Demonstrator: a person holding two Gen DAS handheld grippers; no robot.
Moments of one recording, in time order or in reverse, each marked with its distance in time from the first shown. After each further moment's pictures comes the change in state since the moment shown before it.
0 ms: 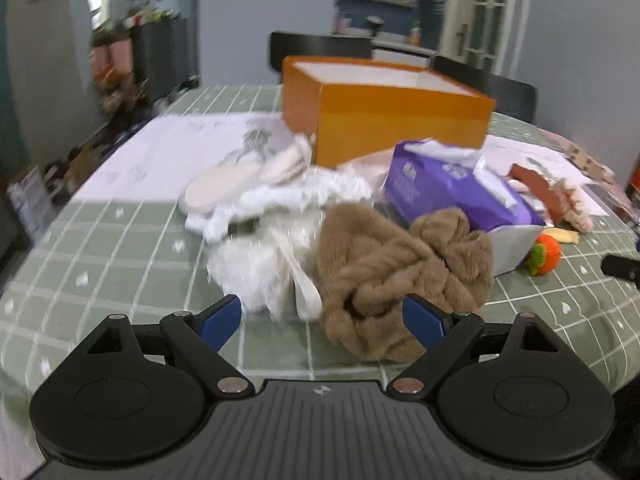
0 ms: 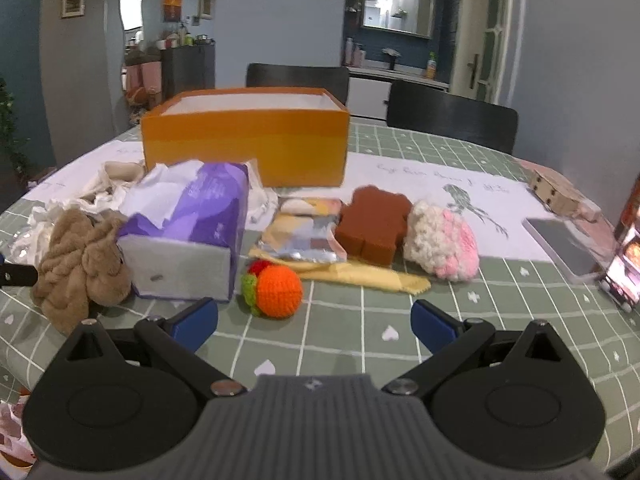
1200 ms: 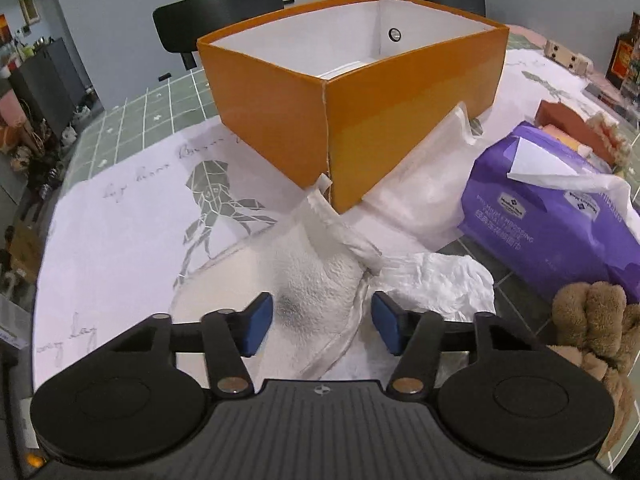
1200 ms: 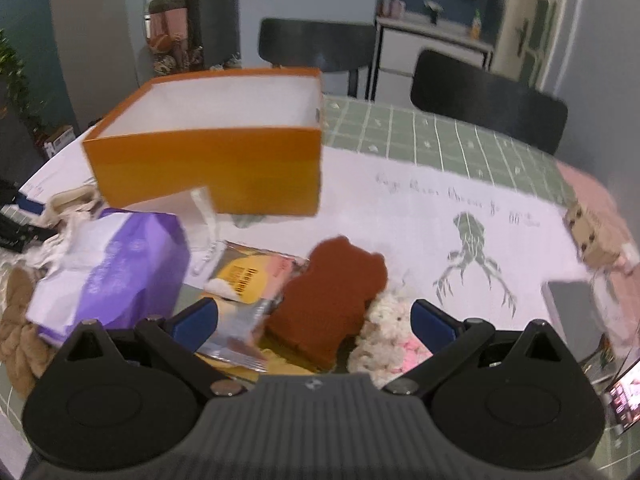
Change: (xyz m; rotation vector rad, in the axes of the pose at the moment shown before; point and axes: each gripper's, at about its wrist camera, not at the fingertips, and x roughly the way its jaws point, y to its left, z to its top) left arm 0.149 0.043 0.115 0.359 0.231 -0.137; right arm 0.099 -0.082 0.118 -0.048 0.220 0.101
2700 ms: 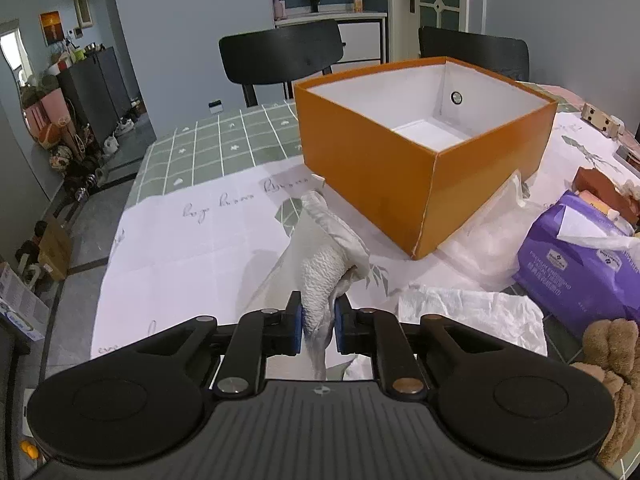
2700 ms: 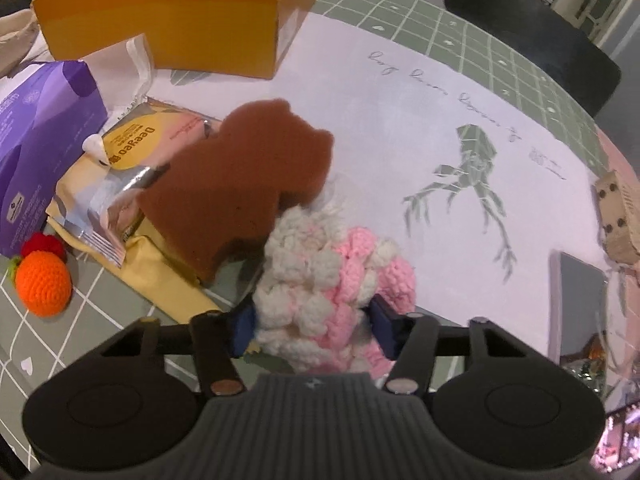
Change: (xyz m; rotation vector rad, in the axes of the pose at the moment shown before) left arm -0.044 0.052 -0.003 -0.090 -0.142 0.095; right arm 0.078 -0.060 -0.017 -0.213 0.309 0.000
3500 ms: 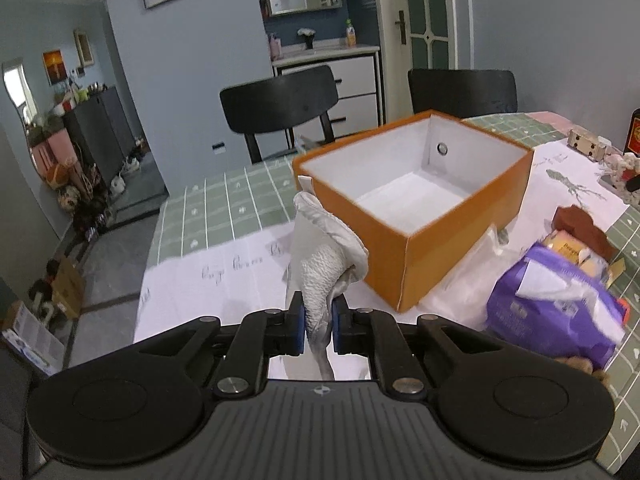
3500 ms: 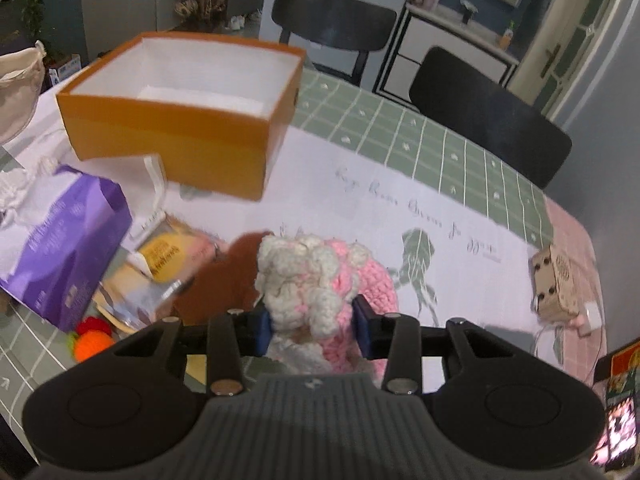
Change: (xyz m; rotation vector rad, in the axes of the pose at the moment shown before) left arm -0.053 -0.012 0.040 0.051 -0.100 0.020; right arm -0.095 0.003 0.034 -0.006 -0.215 -0.062
